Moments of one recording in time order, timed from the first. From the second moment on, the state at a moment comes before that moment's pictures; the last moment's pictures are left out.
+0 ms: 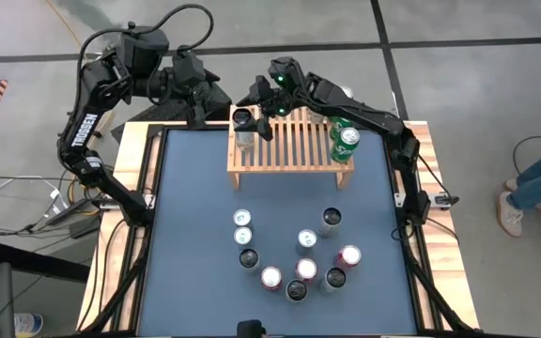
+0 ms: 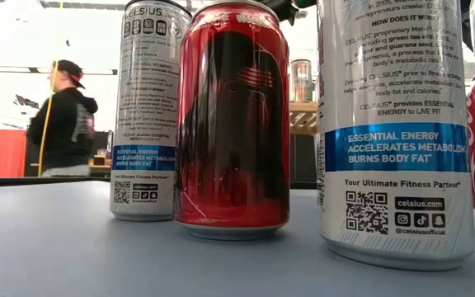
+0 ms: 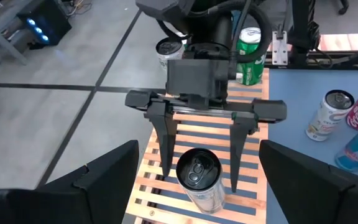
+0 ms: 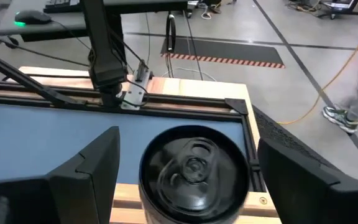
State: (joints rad) left arm 0.55 1.56 2.34 -1.22 0.11 0.32; right arm -0.46 2.05 2.19 -0.55 -0.44 -0.28
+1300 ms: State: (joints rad) left arm 0.55 1.56 2.34 -1.22 0.09 0.30; right arm -0.45 2.05 2.19 -0.62 -0.33 -0.27
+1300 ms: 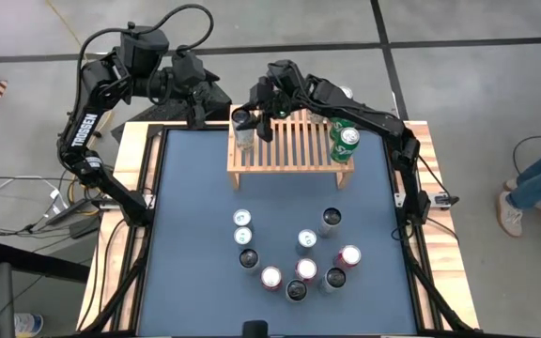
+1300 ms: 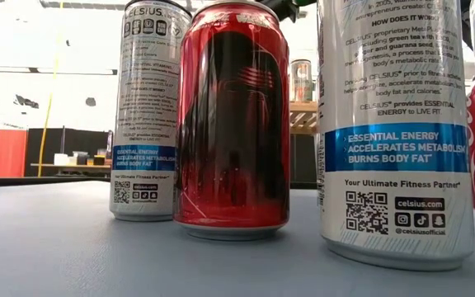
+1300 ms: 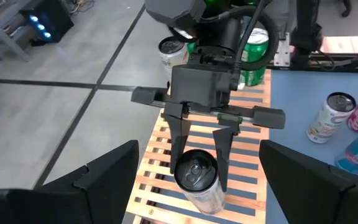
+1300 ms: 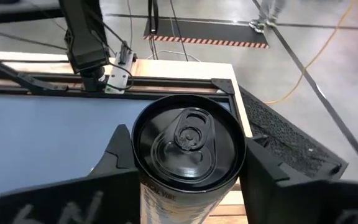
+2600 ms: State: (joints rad) left arm 0.43 1.48 1.51 -0.15 -0.39 0.08; right arm -0.48 1.82 2.25 -0.70 0.35 0.13
